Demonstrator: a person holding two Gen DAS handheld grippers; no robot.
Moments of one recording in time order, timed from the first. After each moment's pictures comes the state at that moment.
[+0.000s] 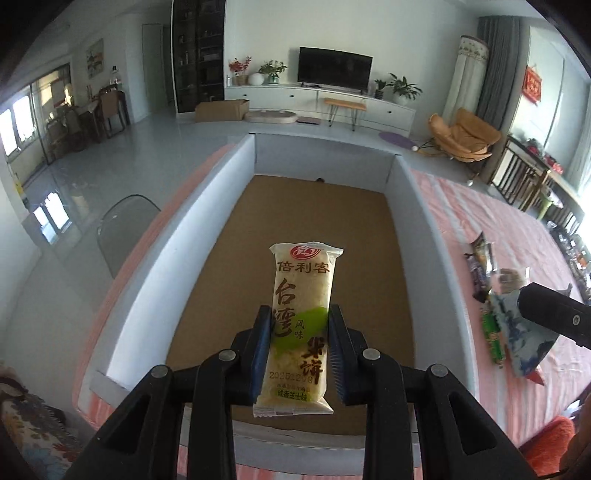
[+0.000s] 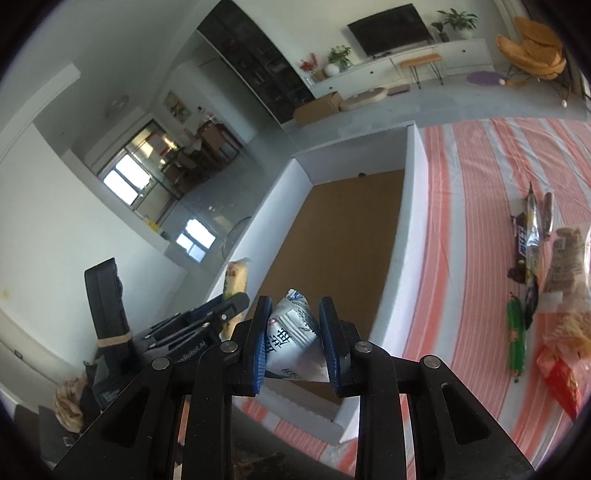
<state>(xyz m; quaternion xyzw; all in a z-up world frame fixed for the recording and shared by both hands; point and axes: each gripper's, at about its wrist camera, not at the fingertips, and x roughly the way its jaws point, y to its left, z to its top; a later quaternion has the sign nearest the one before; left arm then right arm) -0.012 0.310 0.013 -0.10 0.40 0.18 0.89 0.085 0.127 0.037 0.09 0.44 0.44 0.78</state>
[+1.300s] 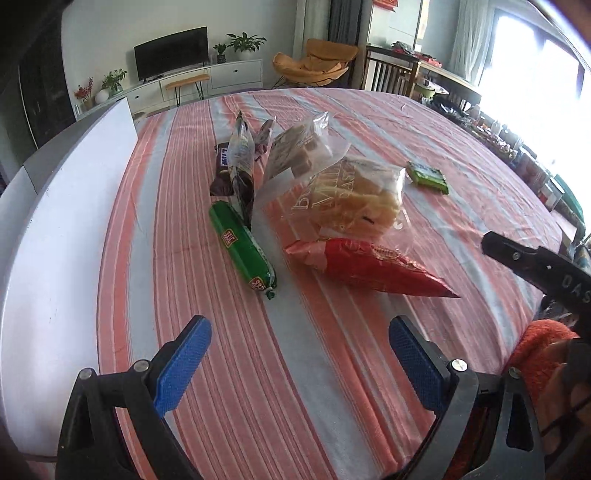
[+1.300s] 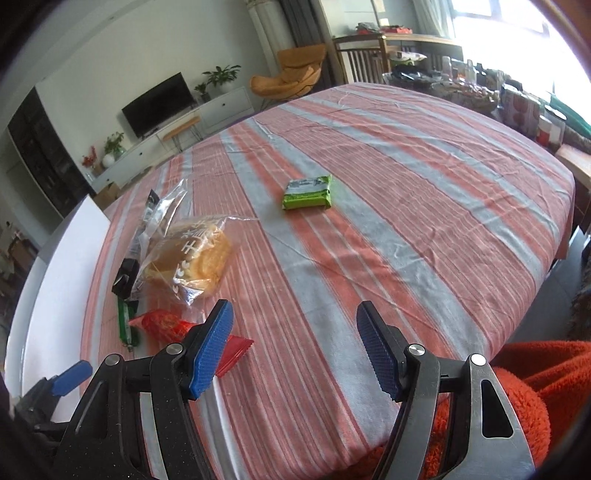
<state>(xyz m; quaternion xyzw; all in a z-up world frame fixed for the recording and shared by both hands) 0.054 0.019 -0.096 0.01 0.46 -0.06 0.89 0.043 -0.179 -0.064 0.17 0.40 -0.01 0.90</state>
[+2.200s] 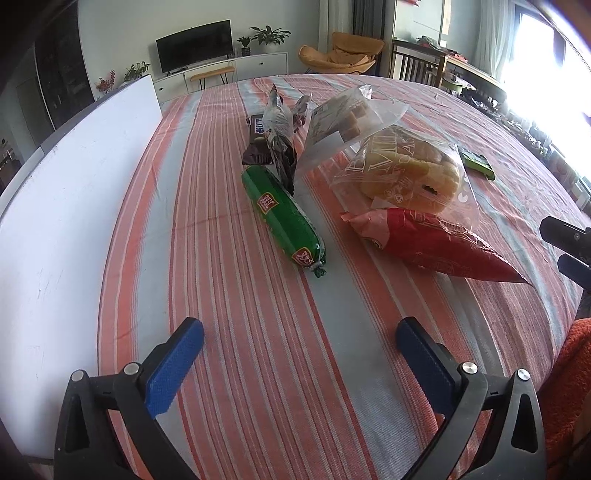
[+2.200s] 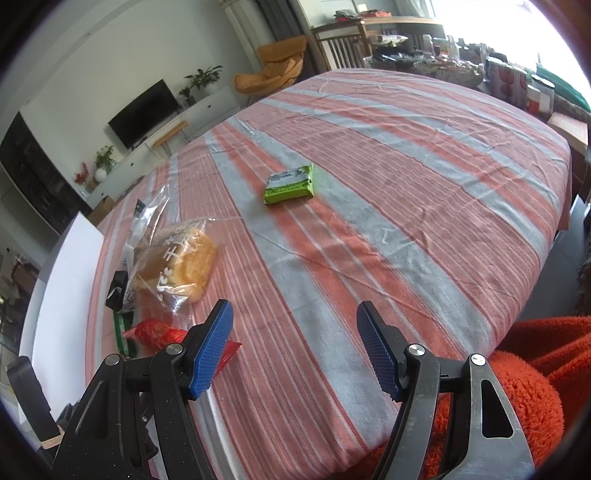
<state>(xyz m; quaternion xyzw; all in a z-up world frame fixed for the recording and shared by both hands) 0.061 0.036 -0.131 0.01 0.46 -0.02 0.89 0.049 -0.195 -0.075 0.20 0.41 -0.02 0.89</state>
